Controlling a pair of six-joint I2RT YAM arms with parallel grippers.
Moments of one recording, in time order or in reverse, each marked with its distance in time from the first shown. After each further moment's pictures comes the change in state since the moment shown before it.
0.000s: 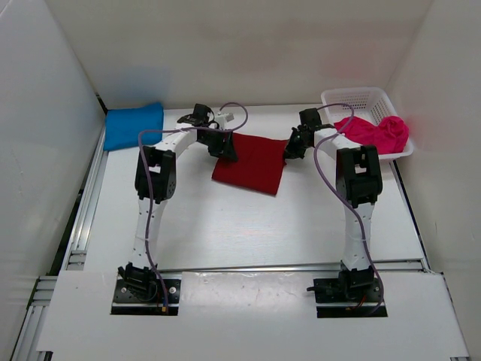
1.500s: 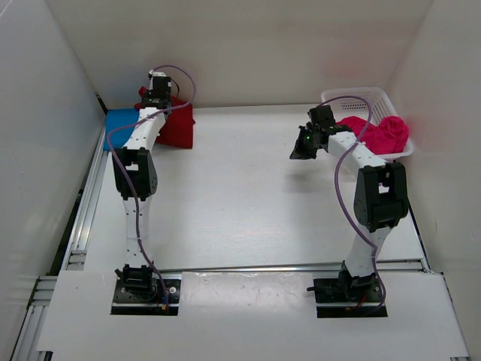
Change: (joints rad) left arm 0.198 -0.032 0.227 0.139 -1.224 0.004; right arm 0.004 -0.363 -0.225 -0.079 0.043 -0.158
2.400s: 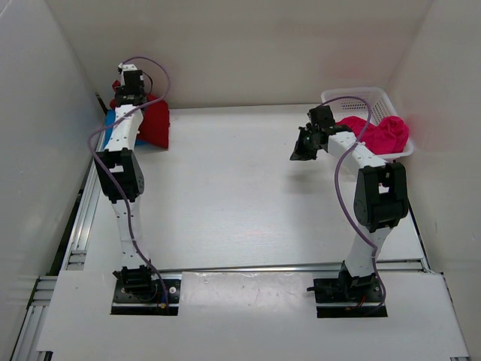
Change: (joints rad) left arm 0.135 -0.083 -0.034 0.034 0.024 0.000; right arm 0.003 -0.004 0.000 -0.015 0.009 -0.008
